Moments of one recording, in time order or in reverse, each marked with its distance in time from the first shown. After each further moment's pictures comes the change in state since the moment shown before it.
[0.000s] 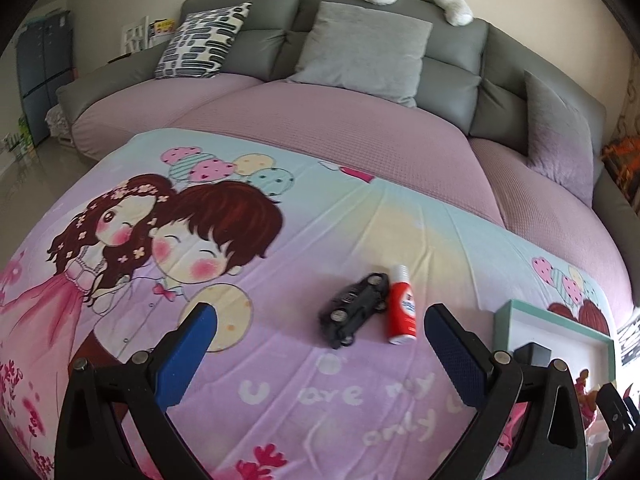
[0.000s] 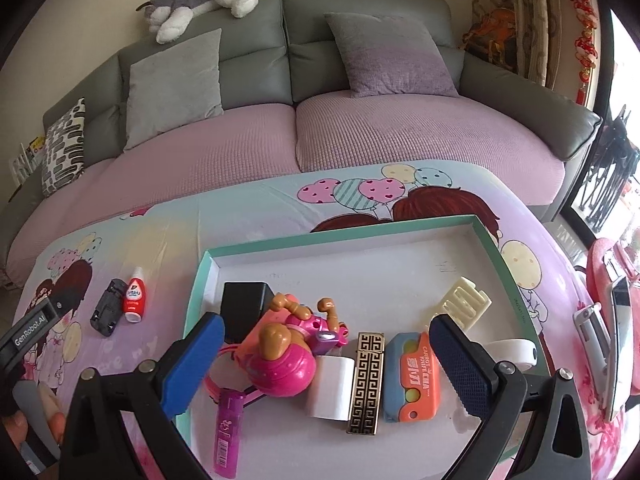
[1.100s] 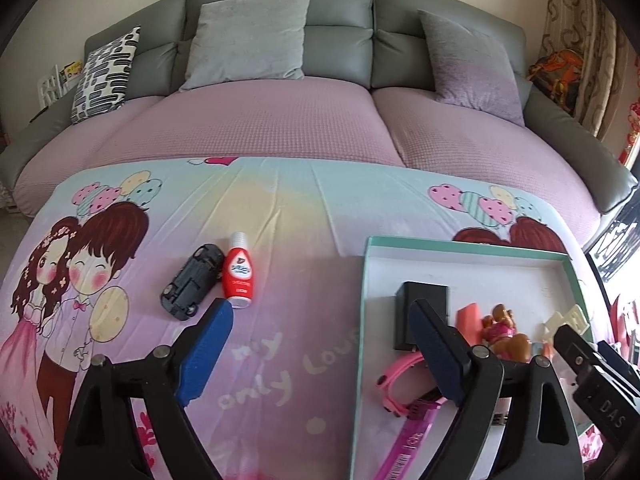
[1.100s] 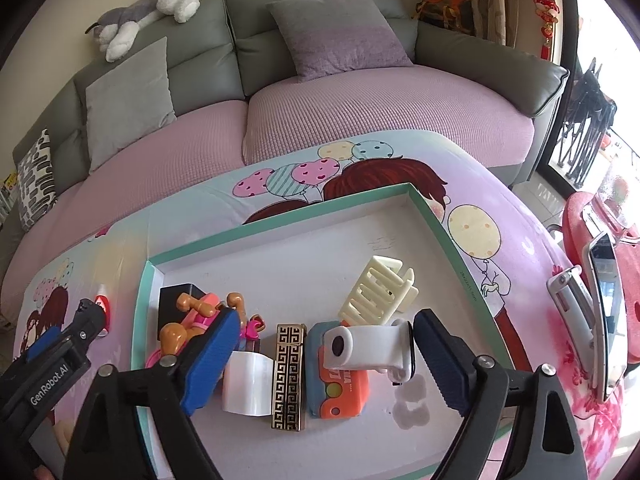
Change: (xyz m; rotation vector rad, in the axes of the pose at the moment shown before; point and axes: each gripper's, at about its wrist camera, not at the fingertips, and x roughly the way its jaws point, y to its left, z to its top) left arm -0.019 -0.127 -0.035 0.277 0.068 -0.135; right arm 0.008 -0.069 -0.002 0.147 0.066 -0.064
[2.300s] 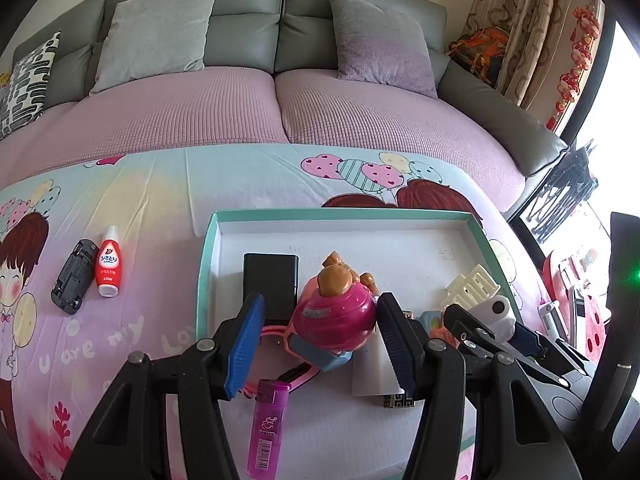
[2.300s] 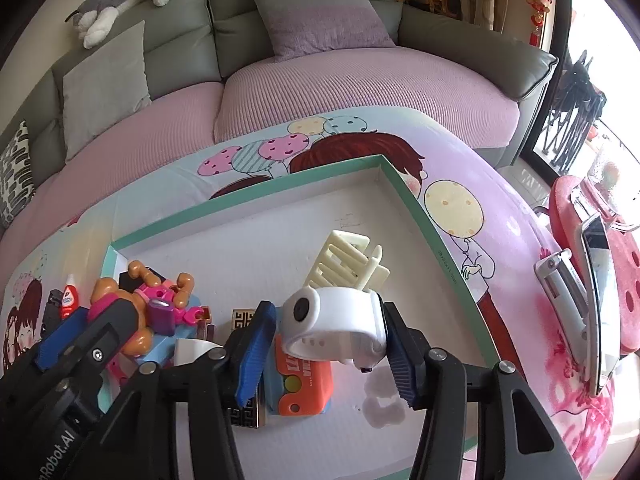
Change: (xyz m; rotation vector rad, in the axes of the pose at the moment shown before) left arm -0.009 -0.074 -0.016 0.118 0.048 -0.293; right arm 0.020 -0.015 -0.006 0.006 0.068 -0.074
